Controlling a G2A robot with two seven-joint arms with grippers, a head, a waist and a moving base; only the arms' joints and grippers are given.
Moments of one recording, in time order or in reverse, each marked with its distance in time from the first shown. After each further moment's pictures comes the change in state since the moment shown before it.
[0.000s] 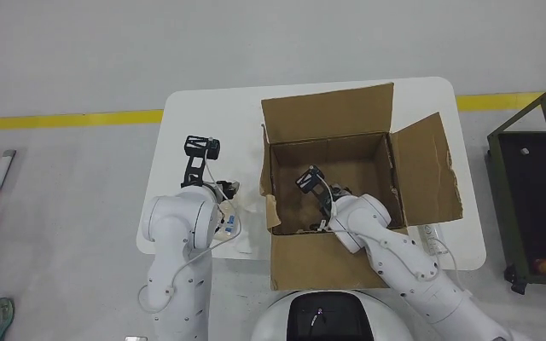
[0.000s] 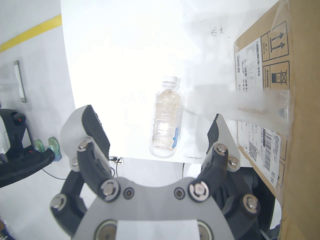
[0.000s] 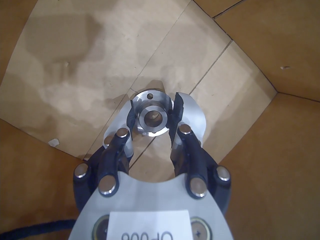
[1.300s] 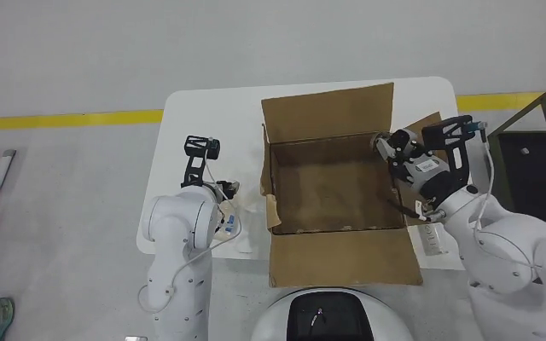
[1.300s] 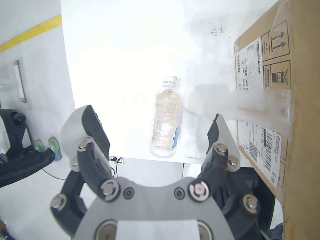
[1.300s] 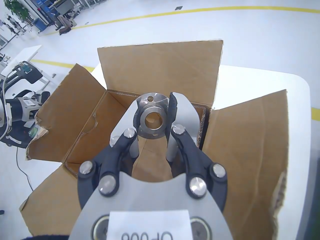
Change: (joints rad) left arm 0.000 0.000 0.000 0.000 0.000 0.000 0.000; right arm -0.410 0.044 0.624 -0.711 0.510 -0.114 -0.397
